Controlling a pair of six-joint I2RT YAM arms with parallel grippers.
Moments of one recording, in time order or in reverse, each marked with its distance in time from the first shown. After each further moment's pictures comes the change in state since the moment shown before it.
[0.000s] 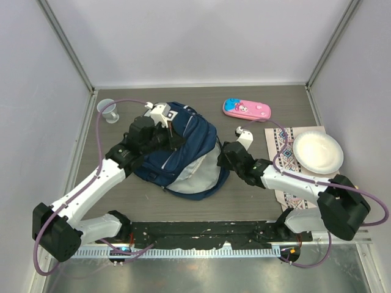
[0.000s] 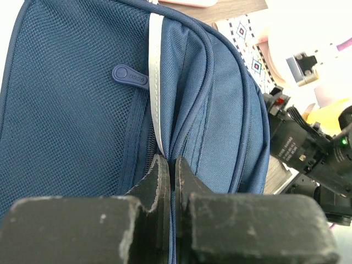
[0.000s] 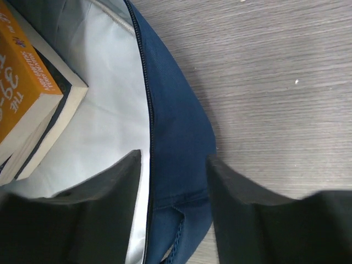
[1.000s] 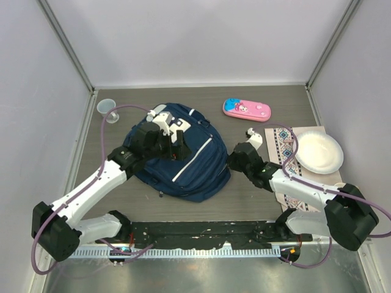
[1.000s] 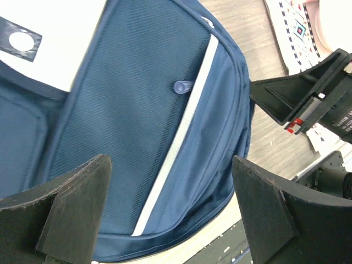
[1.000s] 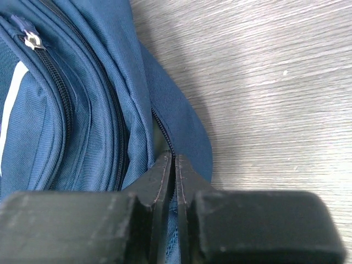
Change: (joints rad) left arm -0.049 0.016 -0.021 -0.151 -0.061 0.002; right arm -0.087 -0.064 -0.082 0.064 -0.089 0.050
